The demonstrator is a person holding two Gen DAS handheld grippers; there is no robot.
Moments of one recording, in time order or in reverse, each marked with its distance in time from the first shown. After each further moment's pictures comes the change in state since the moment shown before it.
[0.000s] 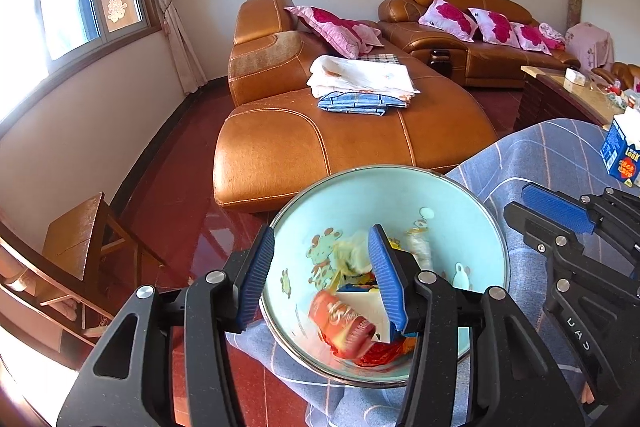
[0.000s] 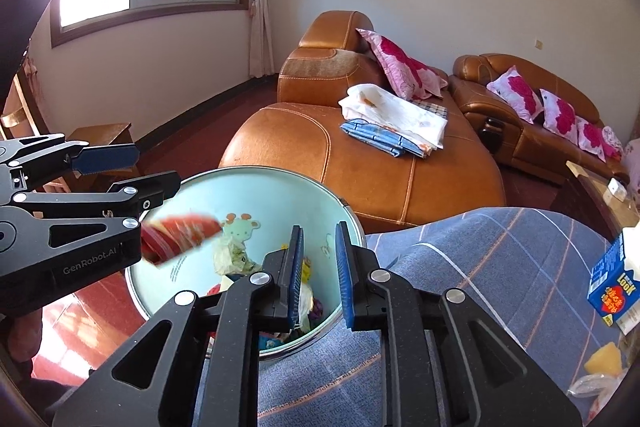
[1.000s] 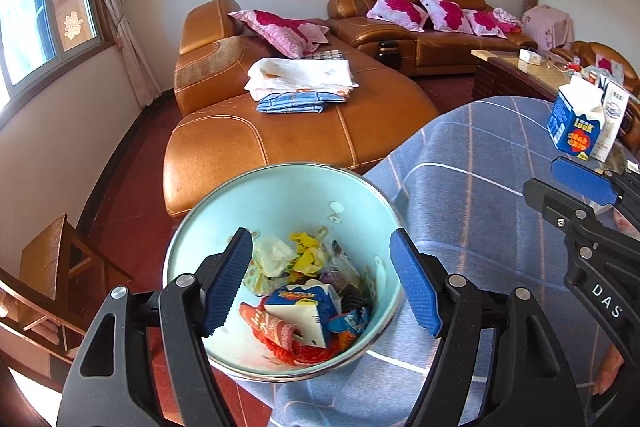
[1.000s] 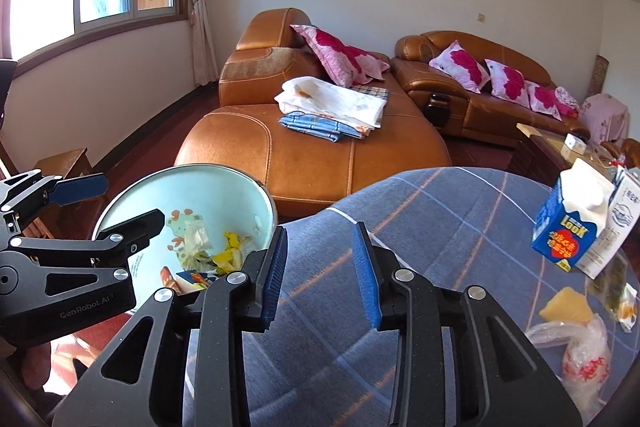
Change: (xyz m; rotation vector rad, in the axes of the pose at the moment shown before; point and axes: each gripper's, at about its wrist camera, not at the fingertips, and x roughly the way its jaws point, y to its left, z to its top) left arm -0.014 -0.083 -0.006 0.106 -0.002 -0.149; right arm -0.043 -0.055 -0.023 0.154 0.018 -0.174
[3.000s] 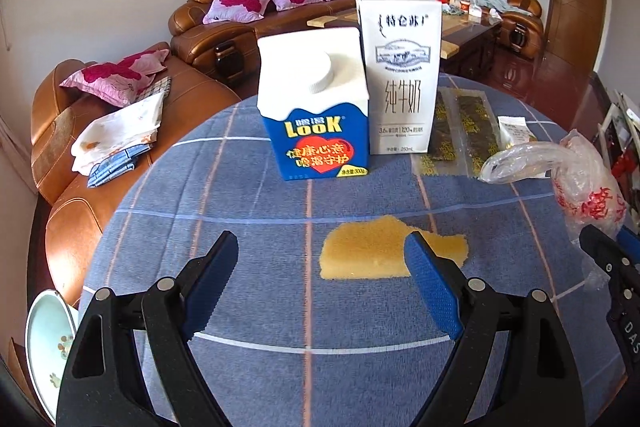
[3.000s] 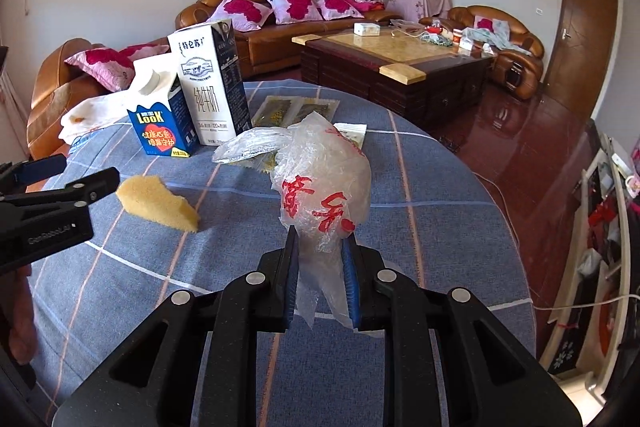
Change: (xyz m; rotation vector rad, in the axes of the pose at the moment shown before) left arm 0.036 -0.309 0.048 0.350 0.056 -0.333; right arm -0.119 -0.274 -0.126 0.493 0.145 -0.523
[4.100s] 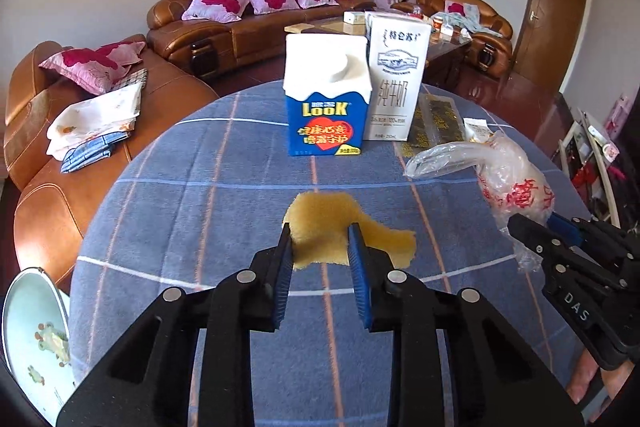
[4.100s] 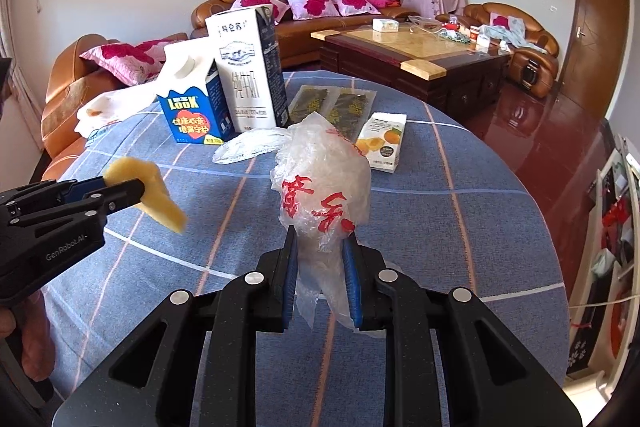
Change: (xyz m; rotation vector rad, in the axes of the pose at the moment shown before) left arm -0.048 0.050 -0.035 -0.057 -0.056 -0.155; right arm -0.004 0.032 -0.009 -0.022 0.009 0.064
